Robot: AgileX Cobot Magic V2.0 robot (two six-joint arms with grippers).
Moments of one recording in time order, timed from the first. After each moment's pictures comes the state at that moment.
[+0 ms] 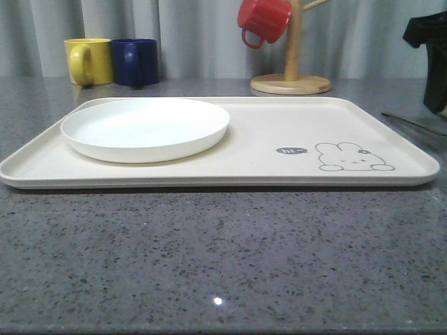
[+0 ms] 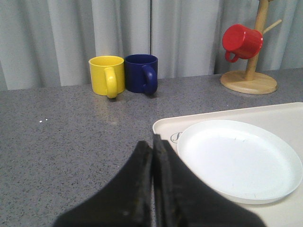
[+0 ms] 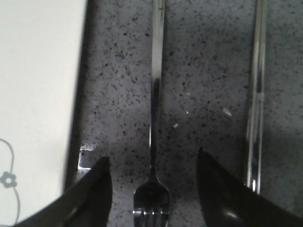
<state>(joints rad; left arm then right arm) -0.20 0.40 -0.43 -0.29 0.22 0.22 0.10 1.57 -1.22 0.00 0.87 0.02</state>
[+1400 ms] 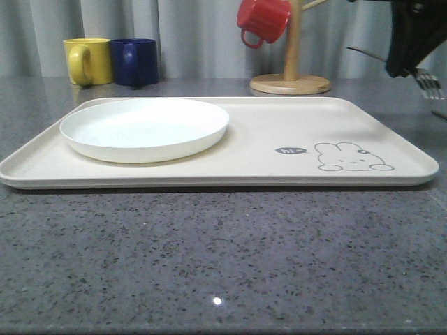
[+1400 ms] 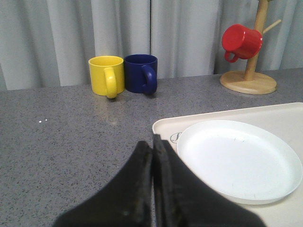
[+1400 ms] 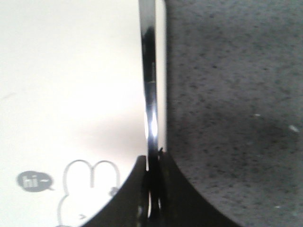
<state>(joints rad) -0.20 0.40 -0.43 -0.29 0.22 0.22 0.29 1.59 -1.40 -0.01 0.97 0.28</state>
